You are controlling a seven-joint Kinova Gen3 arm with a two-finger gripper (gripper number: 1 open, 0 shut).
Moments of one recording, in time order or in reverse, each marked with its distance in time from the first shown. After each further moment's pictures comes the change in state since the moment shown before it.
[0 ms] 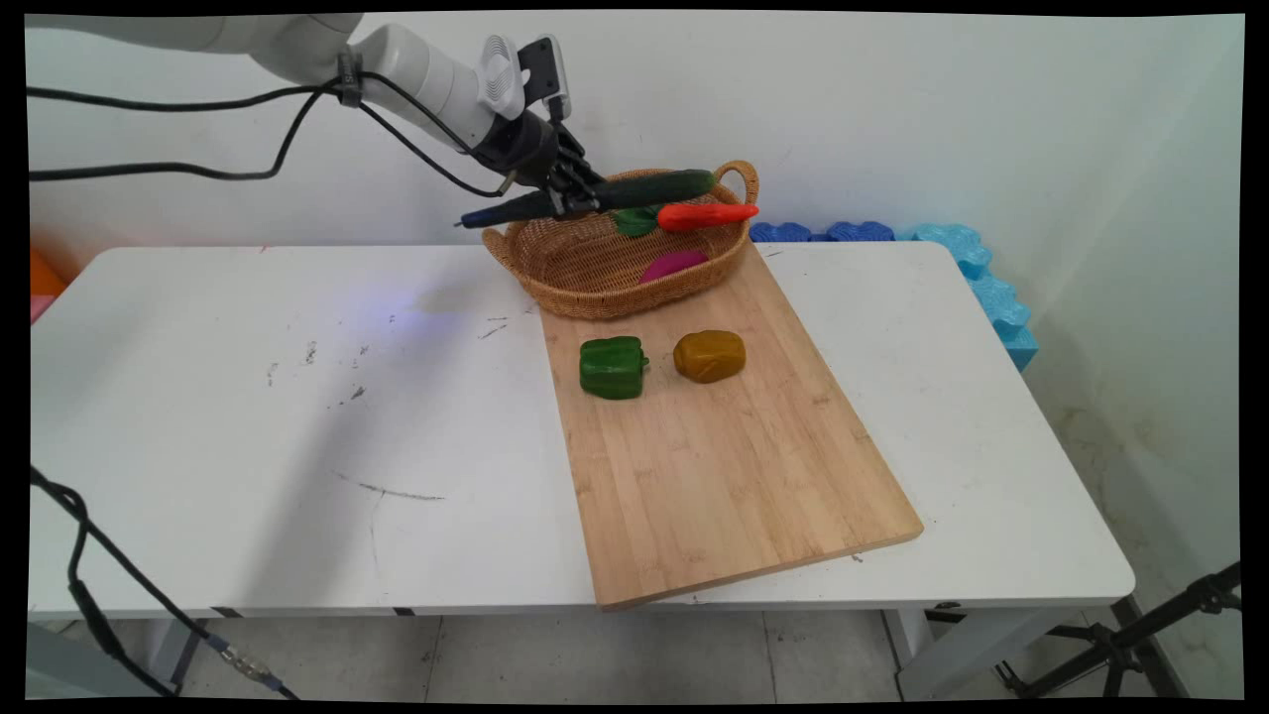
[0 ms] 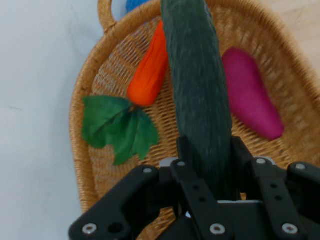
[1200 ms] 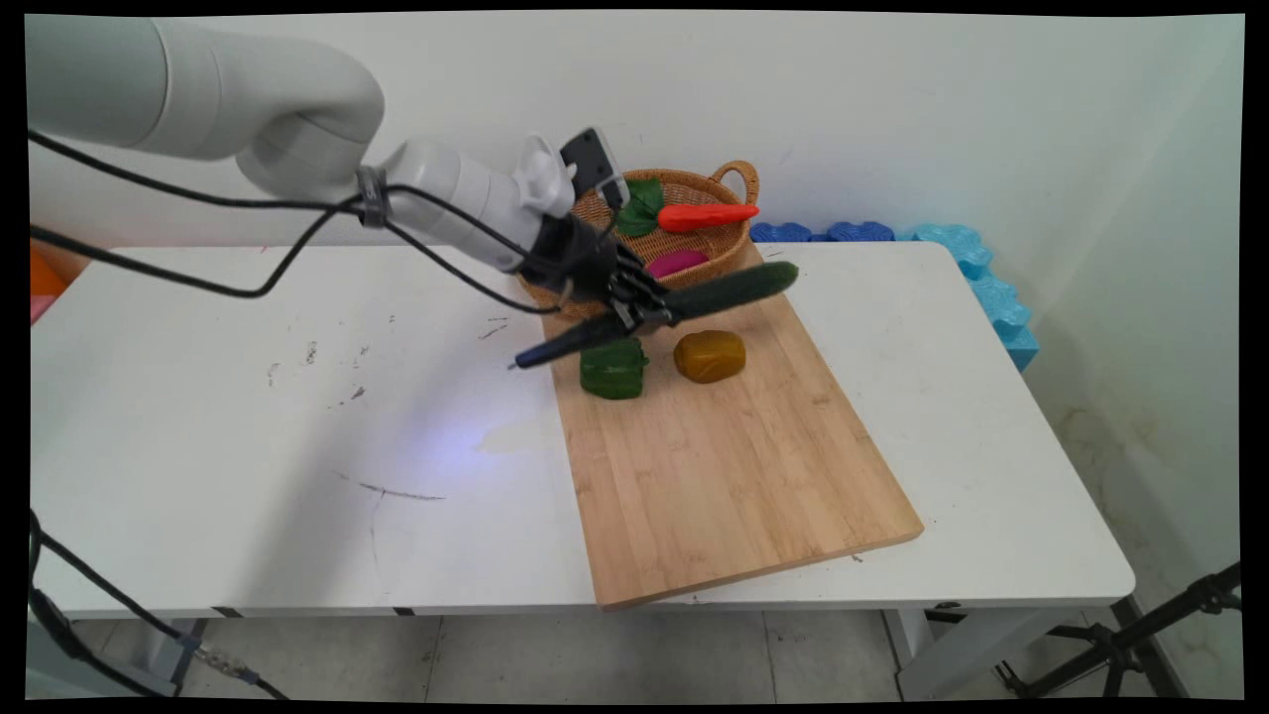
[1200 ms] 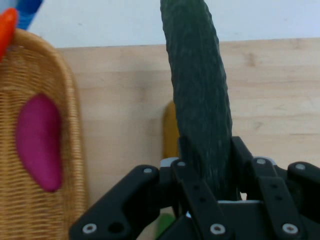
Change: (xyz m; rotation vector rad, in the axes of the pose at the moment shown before) arm 0.044 0.155 -0.014 -0.164 0.096 -0.281
